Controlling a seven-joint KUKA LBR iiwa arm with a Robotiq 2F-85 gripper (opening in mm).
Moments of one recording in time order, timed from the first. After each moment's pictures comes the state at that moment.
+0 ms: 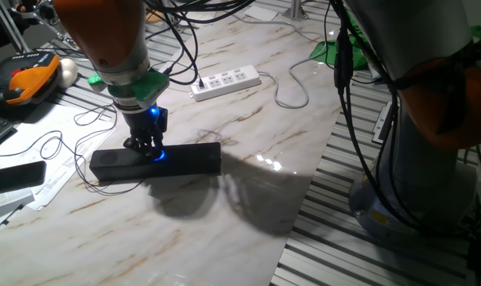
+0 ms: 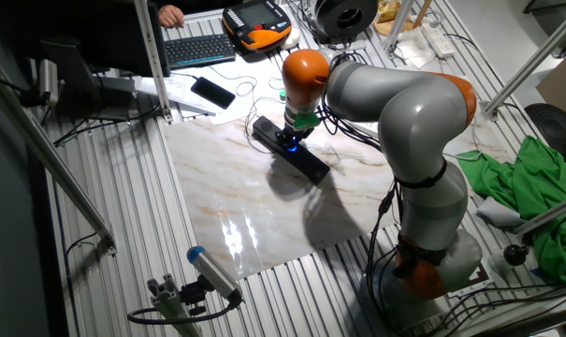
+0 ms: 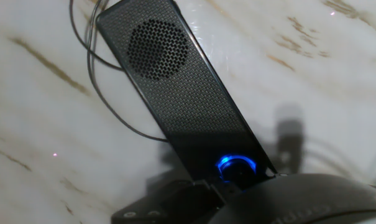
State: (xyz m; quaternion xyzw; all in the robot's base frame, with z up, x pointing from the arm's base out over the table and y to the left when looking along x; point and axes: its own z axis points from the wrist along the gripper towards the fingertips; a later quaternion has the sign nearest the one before) arm 0.550 0.150 0.081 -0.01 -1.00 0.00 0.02
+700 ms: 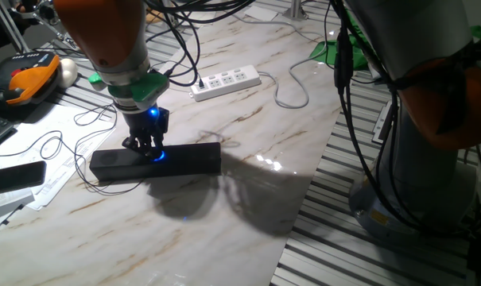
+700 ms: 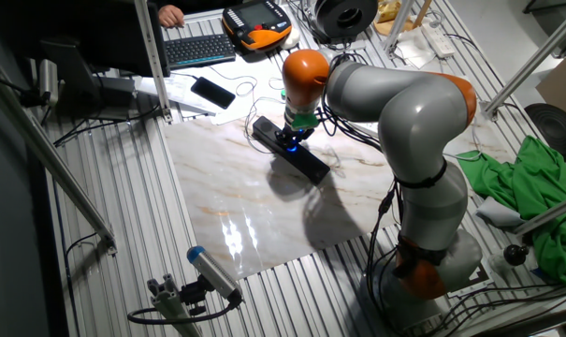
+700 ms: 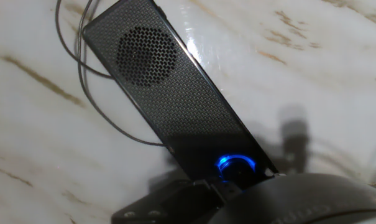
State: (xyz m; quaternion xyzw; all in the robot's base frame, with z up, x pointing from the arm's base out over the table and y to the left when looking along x) arm 0.550 0.150 0.080 -0.04 -1.00 0.00 0.02
